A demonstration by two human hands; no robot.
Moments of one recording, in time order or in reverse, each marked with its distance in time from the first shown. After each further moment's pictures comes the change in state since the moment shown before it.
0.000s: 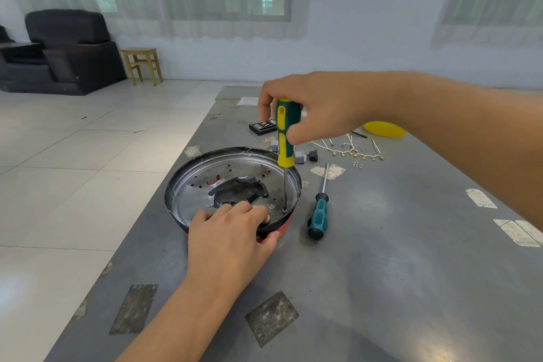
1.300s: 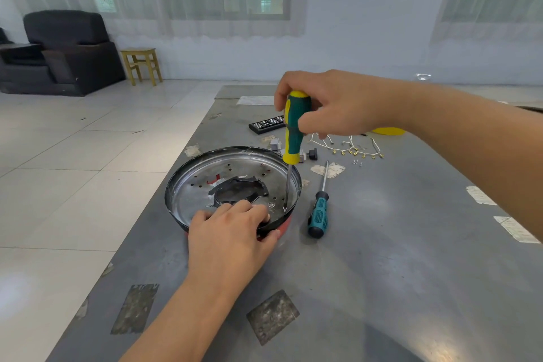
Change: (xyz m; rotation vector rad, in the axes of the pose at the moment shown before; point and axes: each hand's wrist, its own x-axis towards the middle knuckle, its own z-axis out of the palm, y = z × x) left_hand -0.001 0.000 -0.003 0.004 -0.035 -0.026; right_hand -0.018 0.008 0.007 0.197 0.087 0.100
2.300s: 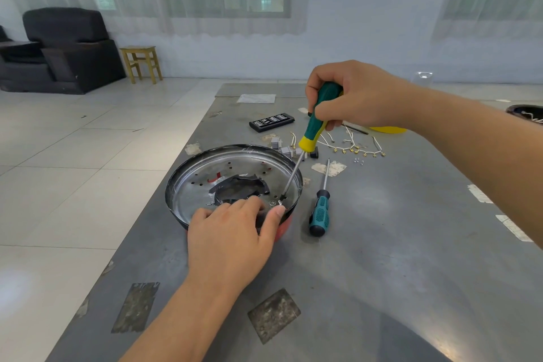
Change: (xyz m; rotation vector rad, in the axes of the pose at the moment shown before) left_hand 0.001 0.004 -0.001 -0.052 0.031 -0.058; right_hand -0.006 0.022 0.002 0.235 0.229 0.108
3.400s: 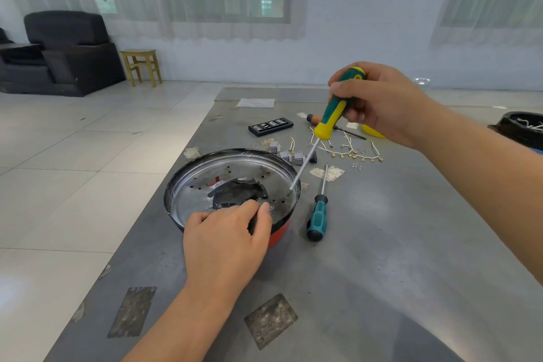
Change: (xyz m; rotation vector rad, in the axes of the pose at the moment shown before) left_hand -0.003 -0.001 0.008 -0.081 0.138 -0.062; right_hand -0.003 0.033 -0.004 0.673 0.201 0.115
